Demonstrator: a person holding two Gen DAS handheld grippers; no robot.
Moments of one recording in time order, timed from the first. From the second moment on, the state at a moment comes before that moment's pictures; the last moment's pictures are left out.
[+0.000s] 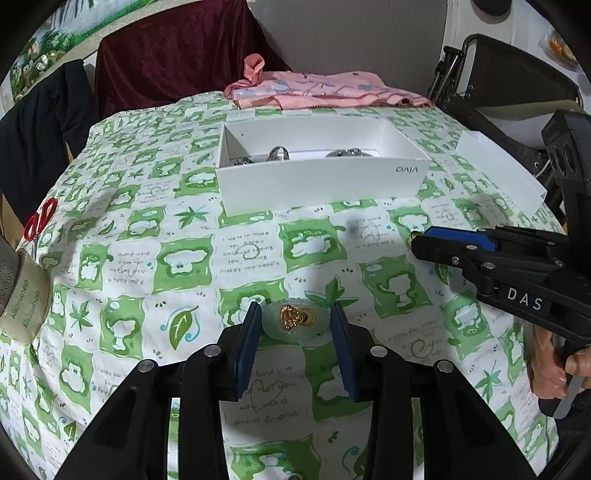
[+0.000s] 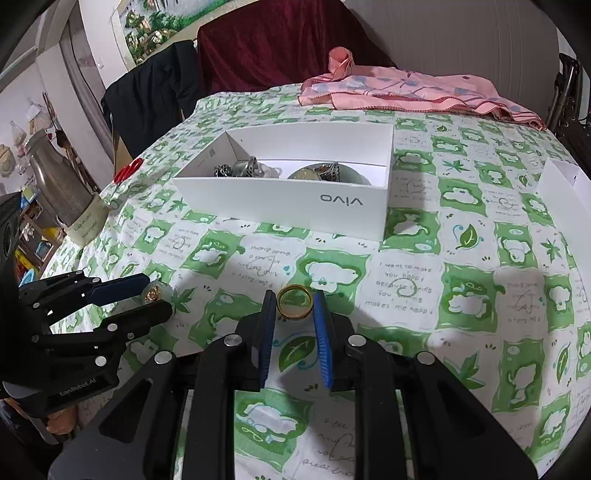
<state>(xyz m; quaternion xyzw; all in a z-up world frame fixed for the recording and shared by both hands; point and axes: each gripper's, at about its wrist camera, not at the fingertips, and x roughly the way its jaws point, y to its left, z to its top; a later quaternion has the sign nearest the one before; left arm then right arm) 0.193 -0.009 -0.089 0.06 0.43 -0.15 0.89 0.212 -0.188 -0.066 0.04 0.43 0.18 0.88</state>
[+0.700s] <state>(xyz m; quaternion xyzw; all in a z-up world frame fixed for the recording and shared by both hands) 0.220 0.002 -0.044 0.02 0.38 -0.13 0.92 0.208 -0.218 -0.027 0.09 0.38 0.17 0.91</state>
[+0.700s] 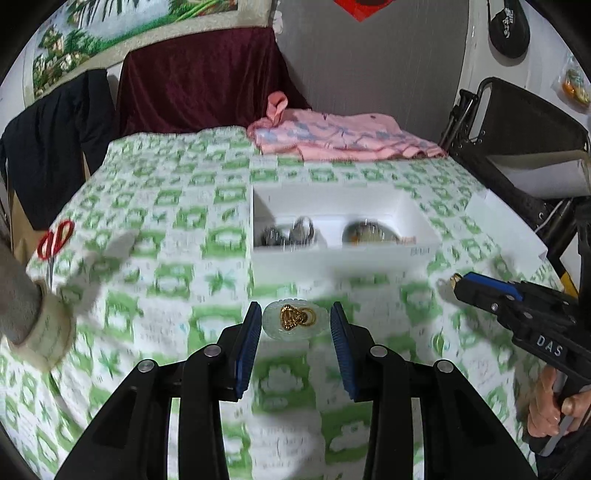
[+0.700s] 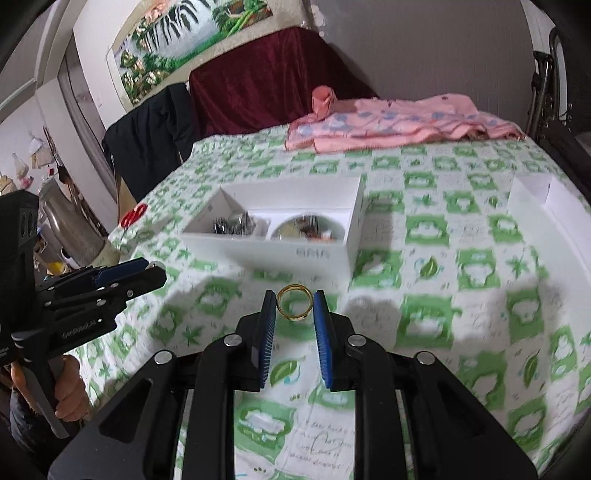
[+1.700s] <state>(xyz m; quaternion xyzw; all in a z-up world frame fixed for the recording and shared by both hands) 0.321 -0.025 -0.049 0.03 0.37 -0.11 0.92 0.311 -0.201 -0.032 0.07 0.38 0.16 0.91</state>
